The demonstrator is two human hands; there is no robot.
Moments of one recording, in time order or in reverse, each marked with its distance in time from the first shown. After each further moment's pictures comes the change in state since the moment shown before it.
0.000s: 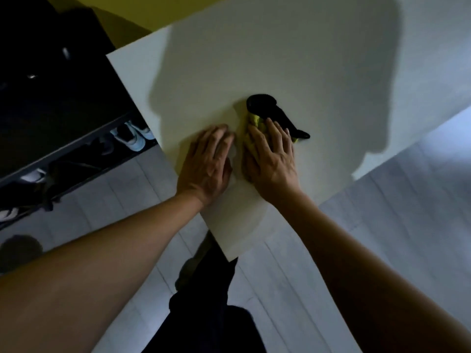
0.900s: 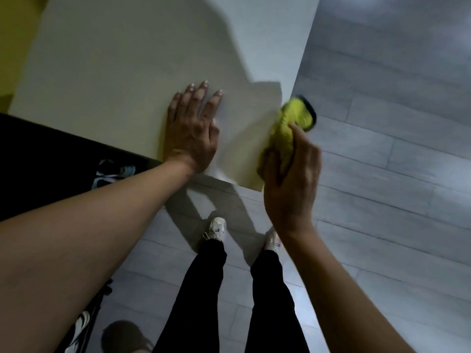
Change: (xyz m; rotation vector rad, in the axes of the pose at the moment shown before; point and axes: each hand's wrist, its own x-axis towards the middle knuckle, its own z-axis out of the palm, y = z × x) left_hand -0.005 -0.005 0.001 0.120 -0.205 0.561; right_hand -0.175 -0.132 0.043 0.255 0.847 0.853
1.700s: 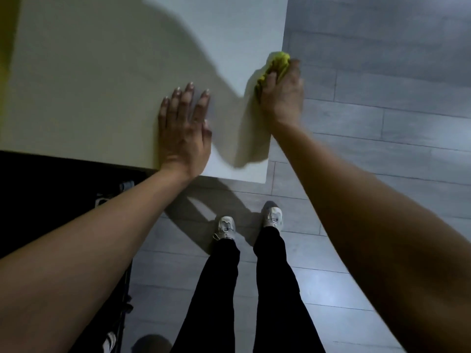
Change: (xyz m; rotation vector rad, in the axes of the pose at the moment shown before) left_hand -0.003 -0.005 -0.005 0.038 -0.054 0.049; right_hand 0.124 0.013 0.063 -0.010 -0.146 0.592
